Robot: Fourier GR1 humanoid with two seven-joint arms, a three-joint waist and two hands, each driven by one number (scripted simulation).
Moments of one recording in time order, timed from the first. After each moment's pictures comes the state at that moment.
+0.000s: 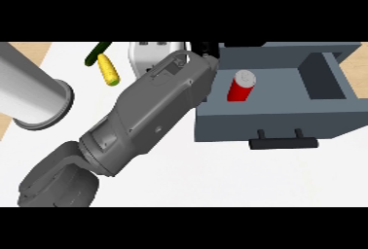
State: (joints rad) left arm -1.43 0.00 -0.60 -0.49 1.06 0.80 -0.28; right arm 0.05 -0.11 -0.39 -2.37 0.20 0.49 0.10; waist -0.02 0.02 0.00
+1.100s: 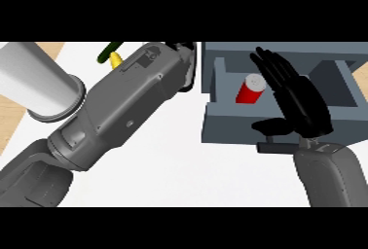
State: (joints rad) left arm -1.36 0.12 -0.59 -0.61 0.98 0.80 -0.14; right arm -0.40 -0.16 0.04 -1.62 1.01 0.12 -0.07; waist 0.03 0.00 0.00
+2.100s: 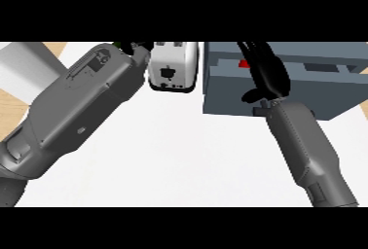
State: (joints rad) left arm -1.21 0.32 -0.59 -0.90 0.88 0.82 0.00; right arm -0.77 -0.15 -0.04 -0.77 1.27 -0.40 -0.14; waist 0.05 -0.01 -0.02
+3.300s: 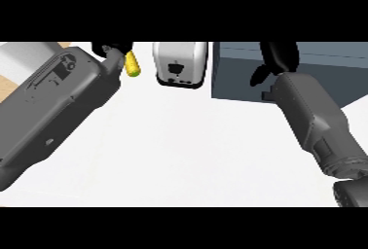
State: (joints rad) left arm -1.13 0.45 -0.57 -1.12 0.82 0.83 0.13; right arm -1.11 -0.23 -0.18 -0.25 1.31 -0.63 -0.12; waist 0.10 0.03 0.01
